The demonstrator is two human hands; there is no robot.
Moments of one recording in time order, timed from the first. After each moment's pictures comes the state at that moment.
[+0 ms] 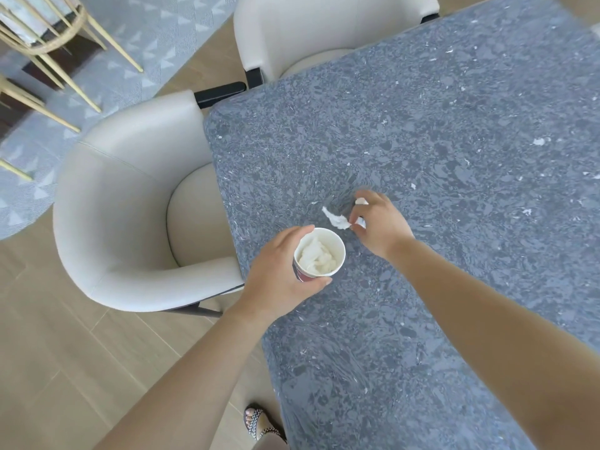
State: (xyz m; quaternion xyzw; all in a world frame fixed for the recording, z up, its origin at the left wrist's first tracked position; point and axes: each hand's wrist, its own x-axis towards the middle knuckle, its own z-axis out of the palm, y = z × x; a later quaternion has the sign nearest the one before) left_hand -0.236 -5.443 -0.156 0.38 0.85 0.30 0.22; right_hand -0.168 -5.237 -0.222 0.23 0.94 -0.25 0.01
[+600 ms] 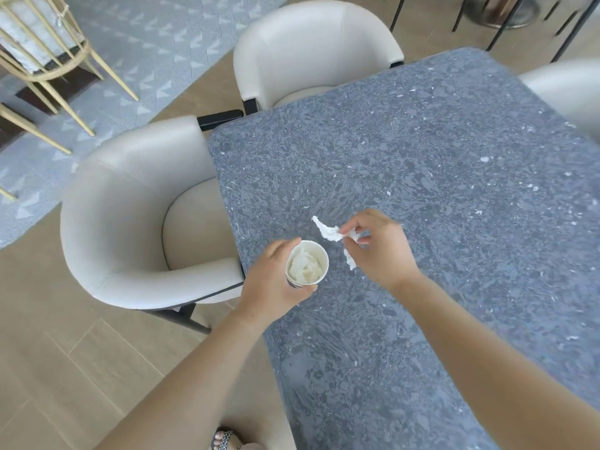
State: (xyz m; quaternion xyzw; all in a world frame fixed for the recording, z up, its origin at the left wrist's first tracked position) left_hand -0.209 -5.479 -0.142 0.38 0.86 0.28 0.18; right_hand -0.103 -5.311 -0.124 0.28 0.84 -0.42 -0.18
